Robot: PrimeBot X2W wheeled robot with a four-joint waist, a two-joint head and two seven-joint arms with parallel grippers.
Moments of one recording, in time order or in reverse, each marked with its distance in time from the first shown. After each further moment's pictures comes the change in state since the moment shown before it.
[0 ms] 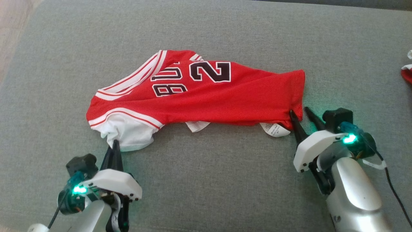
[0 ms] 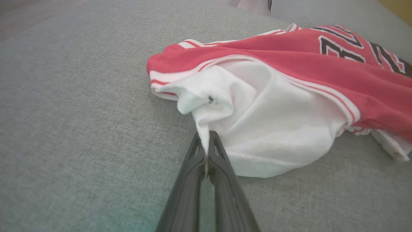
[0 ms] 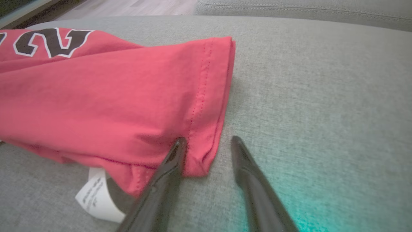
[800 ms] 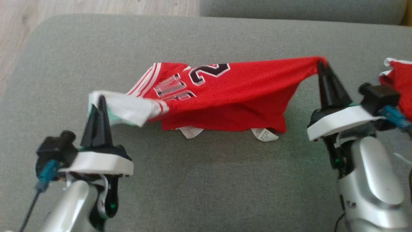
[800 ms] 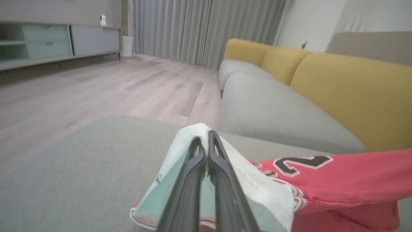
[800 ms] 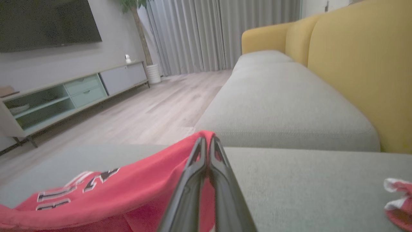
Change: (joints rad) left arm 0.000 0.102 0.019 -0.374 0.065 0.035 -0.050; right arm -0.013 0.001 -0.039 -0.271 0.123 0.000 -0.102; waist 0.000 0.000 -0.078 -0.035
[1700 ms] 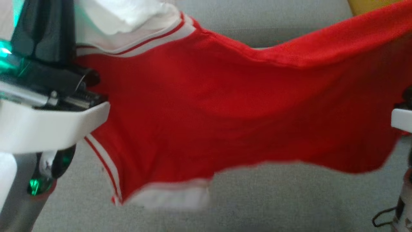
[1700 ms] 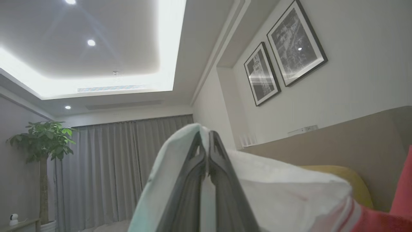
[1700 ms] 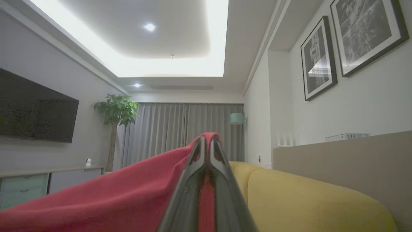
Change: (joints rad) left arm -0.392 0.225 0.026 -0.621 0.152 0.010 0.332; right arm 0.081 0.001 -0.188 -0.814 -0.053 0.000 0.210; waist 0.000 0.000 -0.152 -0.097
